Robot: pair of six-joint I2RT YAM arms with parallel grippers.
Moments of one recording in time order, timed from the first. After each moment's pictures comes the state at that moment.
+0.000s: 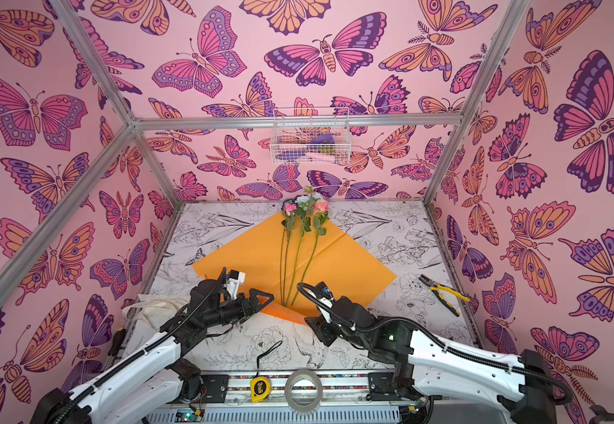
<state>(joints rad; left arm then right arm) -0.47 0.87 0.34 -0.03 0.53 -0.95 1.16 0.91 0.62 -0.37 0.21 0.34</state>
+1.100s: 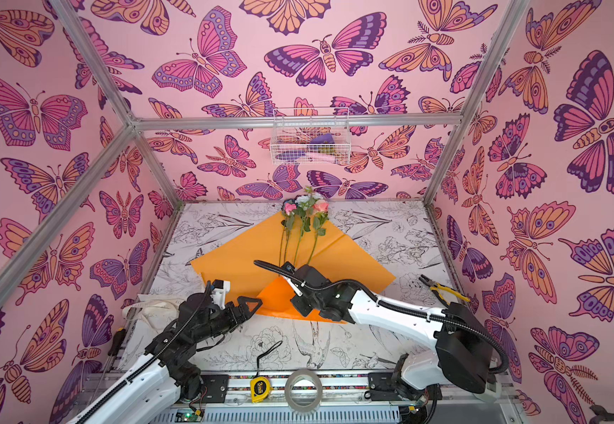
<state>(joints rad) -0.47 0.56 0.27 -0.25 0.33 -1.00 0.98 1.43 0.97 -0.38 0.13 0.06</state>
